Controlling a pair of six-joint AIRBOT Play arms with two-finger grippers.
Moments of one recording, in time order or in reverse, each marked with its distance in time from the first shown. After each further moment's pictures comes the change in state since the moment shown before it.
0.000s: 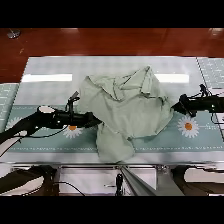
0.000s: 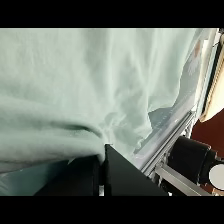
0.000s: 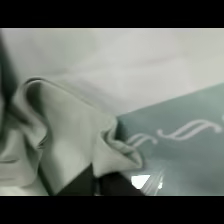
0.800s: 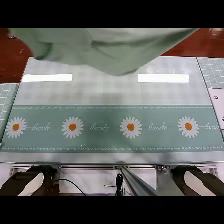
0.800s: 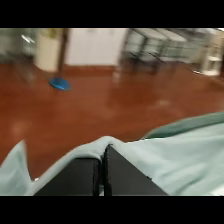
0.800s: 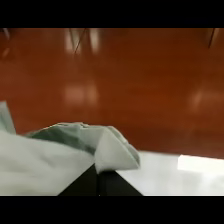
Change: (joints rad) left arm 0.274 0.363 1.155 0.560 0.008 -0.330; right arm 0.246 0.506 1.000 -0.271 0.194 0.119
